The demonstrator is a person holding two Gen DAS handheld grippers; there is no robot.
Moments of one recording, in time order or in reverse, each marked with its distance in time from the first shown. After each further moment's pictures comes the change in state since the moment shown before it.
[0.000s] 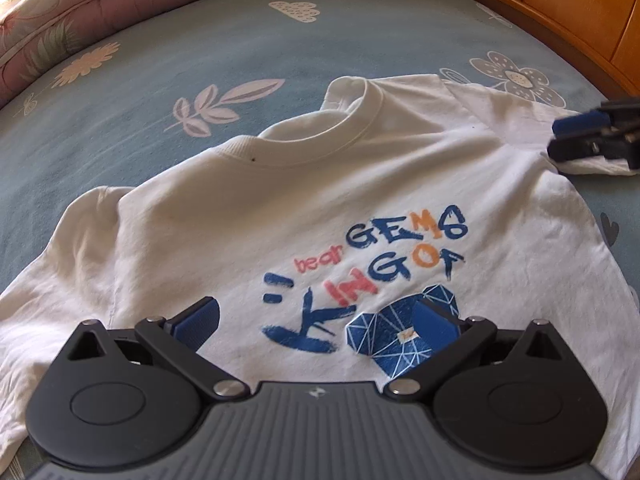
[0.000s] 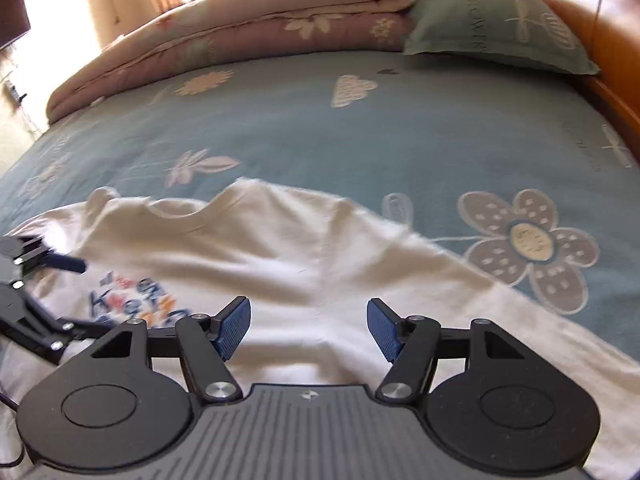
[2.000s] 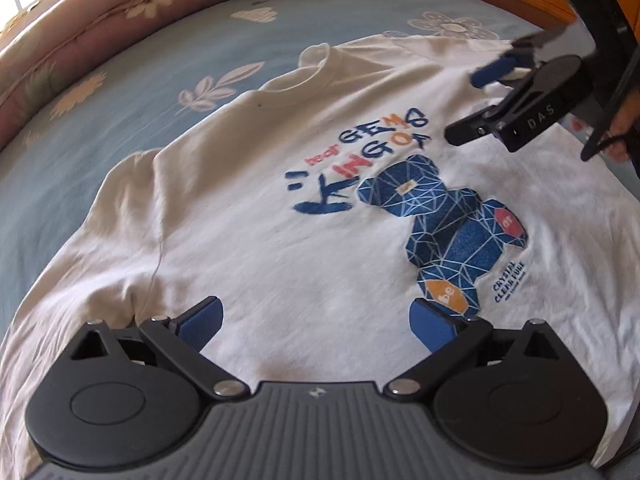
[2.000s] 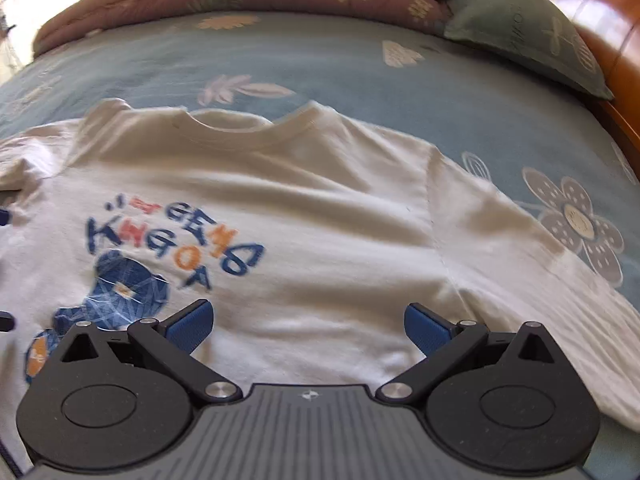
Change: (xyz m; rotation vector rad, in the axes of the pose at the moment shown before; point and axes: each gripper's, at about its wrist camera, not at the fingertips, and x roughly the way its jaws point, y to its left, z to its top) left arm -0.055 0.009 -0.075 0.274 -0.061 -0.021; right arm 0.042 0.091 -0.023 -0.202 -0.016 -0.170
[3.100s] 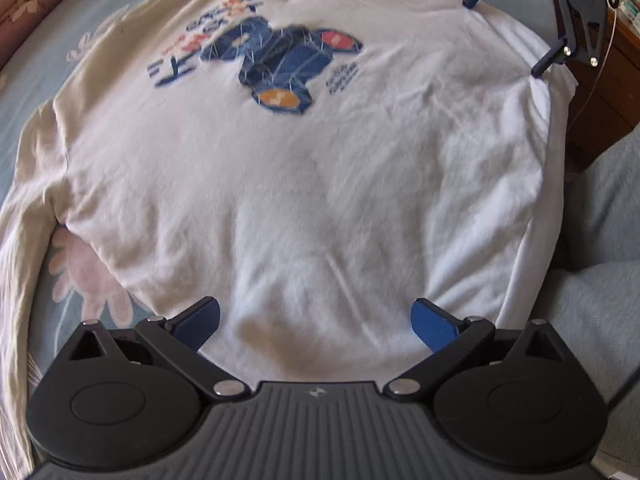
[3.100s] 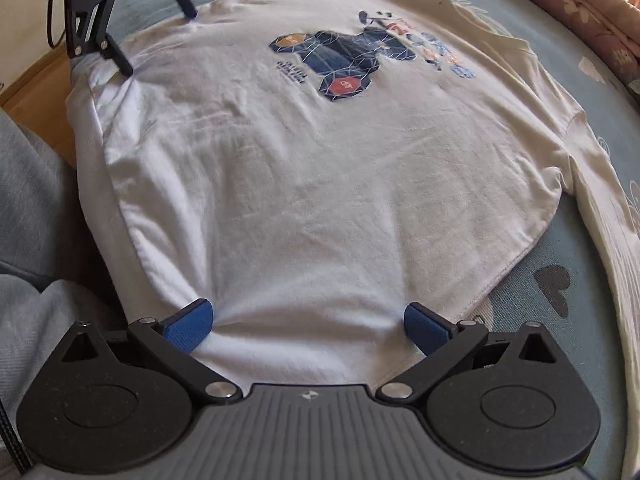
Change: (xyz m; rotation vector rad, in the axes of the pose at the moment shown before) left arm -0.037 -0.063 -0.065 0.244 0.226 -0.162; right arm -0.100 0.022 -0.141 -0.555 0.285 0.325
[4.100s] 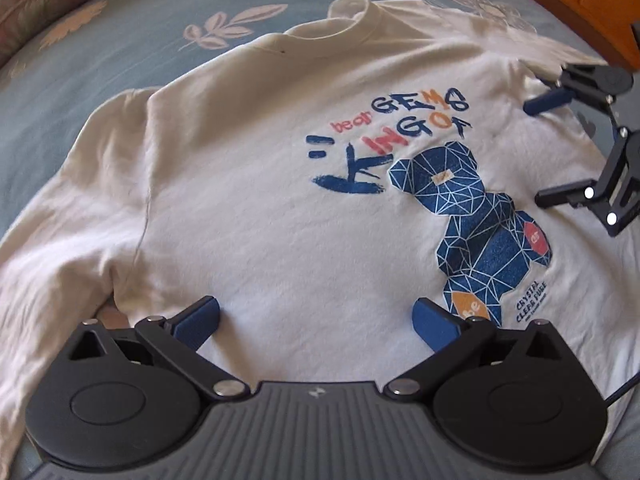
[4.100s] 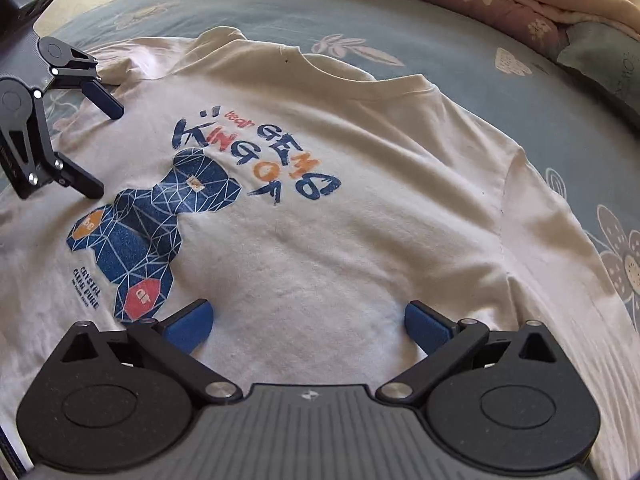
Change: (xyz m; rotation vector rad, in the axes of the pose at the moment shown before) left arm 0.039 0.120 0.057 -0.459 -0.071 0.044; right arm 0.049 -0.112 0.088 0.329 -0.169 -0.154
